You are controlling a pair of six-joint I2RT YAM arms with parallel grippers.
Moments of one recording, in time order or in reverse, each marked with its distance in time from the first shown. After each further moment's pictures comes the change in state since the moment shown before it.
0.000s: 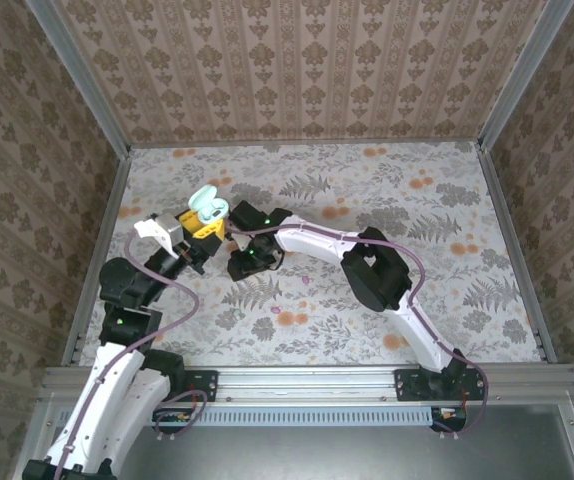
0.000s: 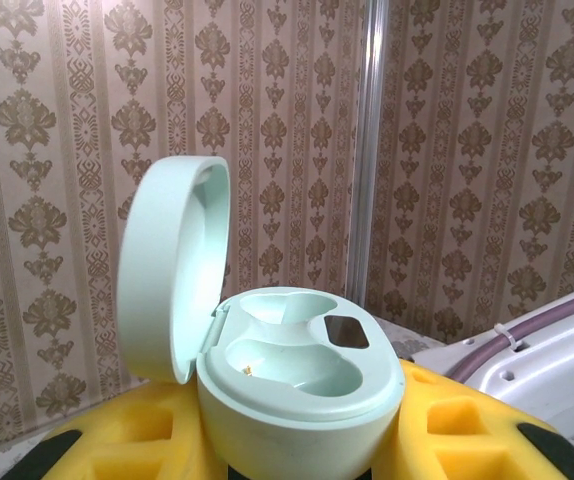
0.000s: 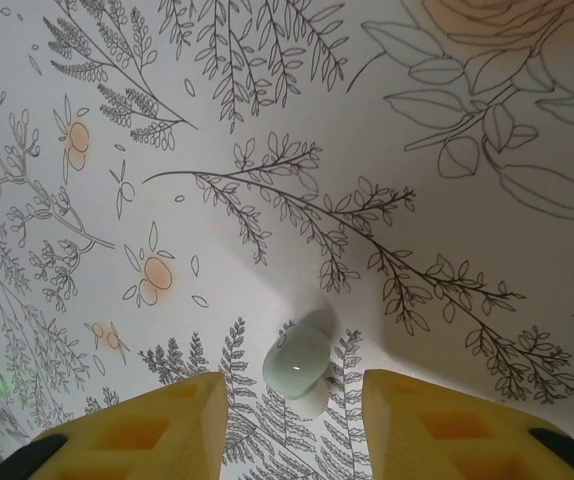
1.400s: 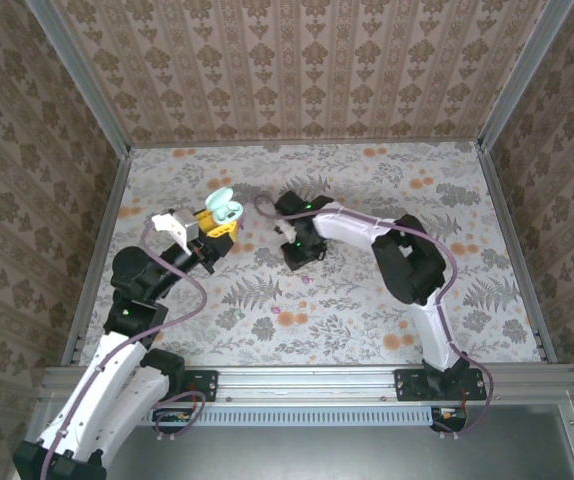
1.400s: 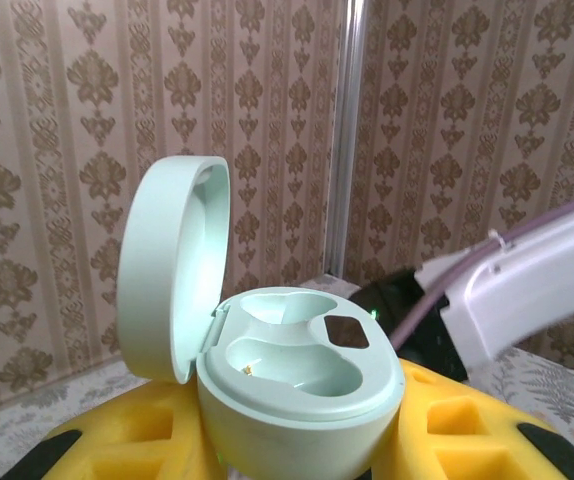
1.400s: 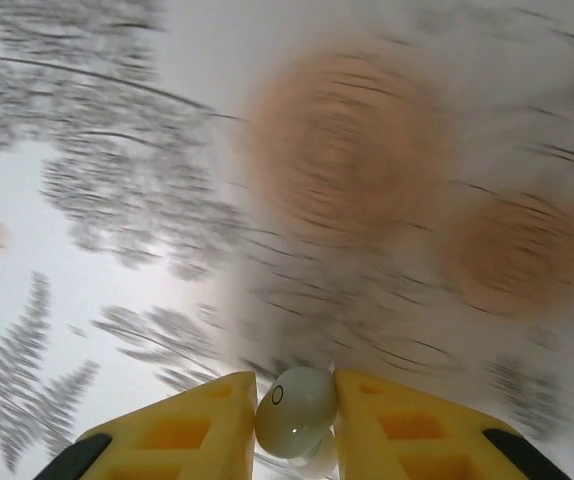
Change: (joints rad) left arm -0.092 0.087 0.019 -0.039 -0.024 0.037; right arm -0.209 -0.211 -0.335 -0.086 0.193 -0.233
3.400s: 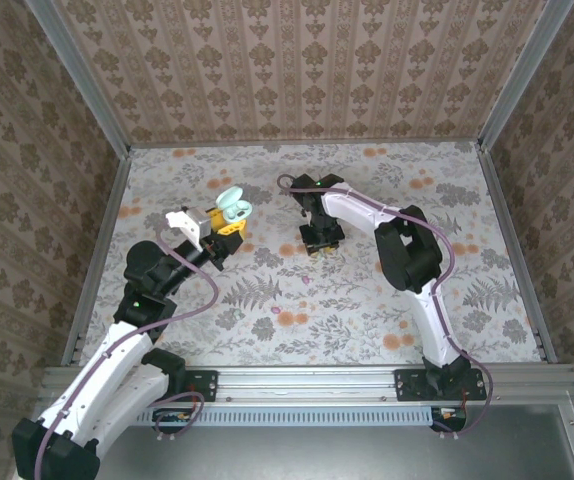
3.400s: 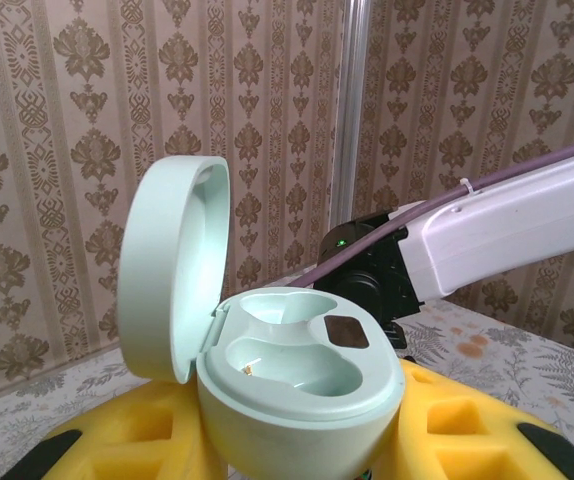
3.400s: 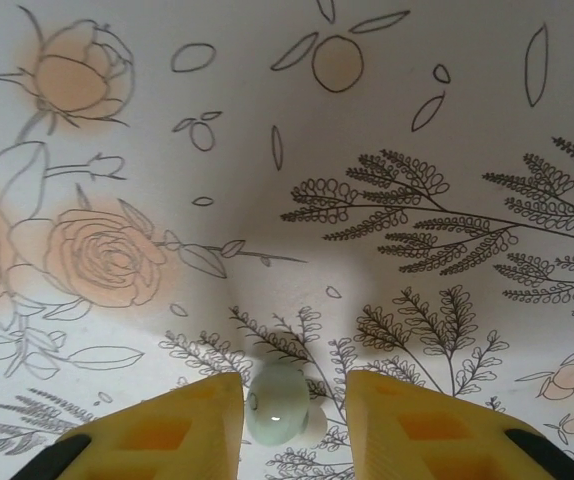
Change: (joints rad) left arm -0.056 0.073 -0.023 0.072 -0.063 0.038; right arm -0.090 0.114 0.223 -0.282 0.138 0.218
